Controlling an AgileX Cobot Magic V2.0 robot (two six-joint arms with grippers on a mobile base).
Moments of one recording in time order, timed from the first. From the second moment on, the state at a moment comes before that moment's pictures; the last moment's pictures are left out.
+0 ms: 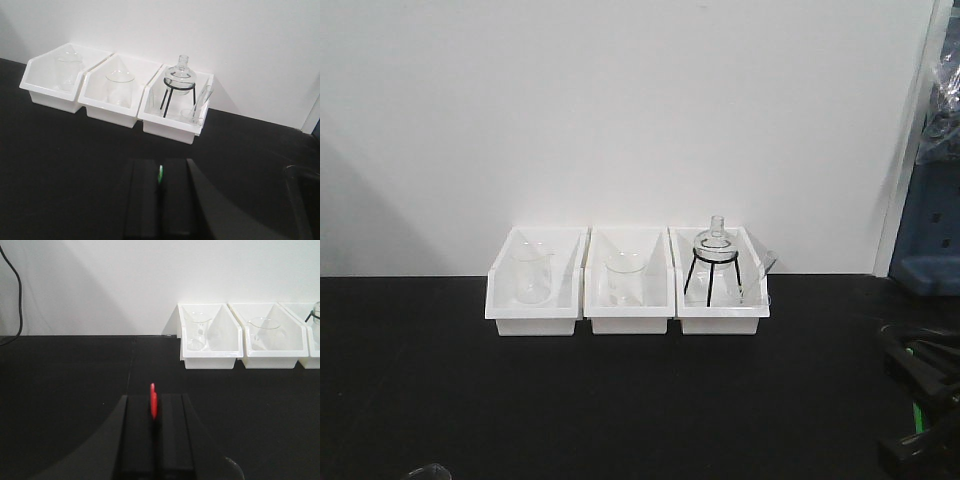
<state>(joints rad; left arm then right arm) -0.14 0.56 -0.59 0.40 0.35 -0.44 0.27 0.88 -0.62 -0.49 0.04 0.38</state>
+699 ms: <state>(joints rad) -0.14 0.56 -0.59 0.40 0.36 -0.44 0.27 0.88 -0.62 -0.49 0.04 0.38</state>
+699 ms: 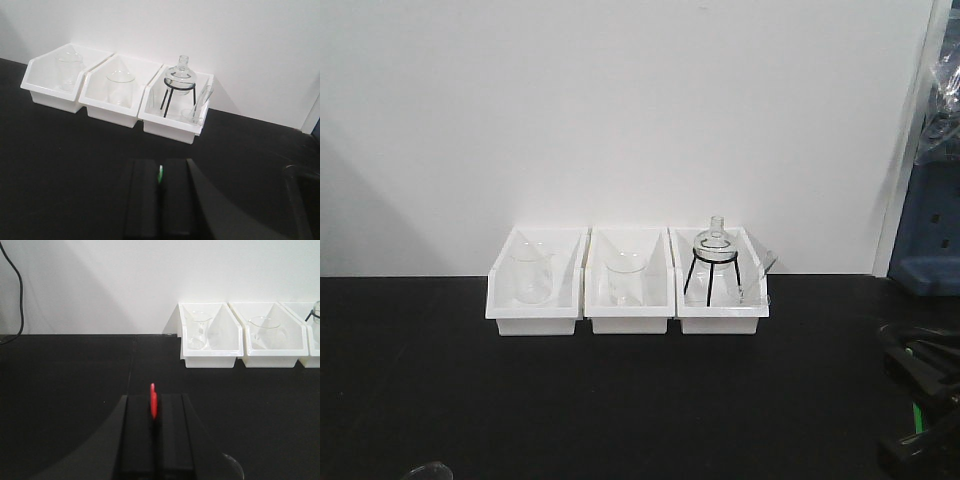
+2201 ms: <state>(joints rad) -0.14 0.56 -0.59 0.40 0.36 -0.44 0.27 0.88 -0.62 -0.49 0.04 0.38</state>
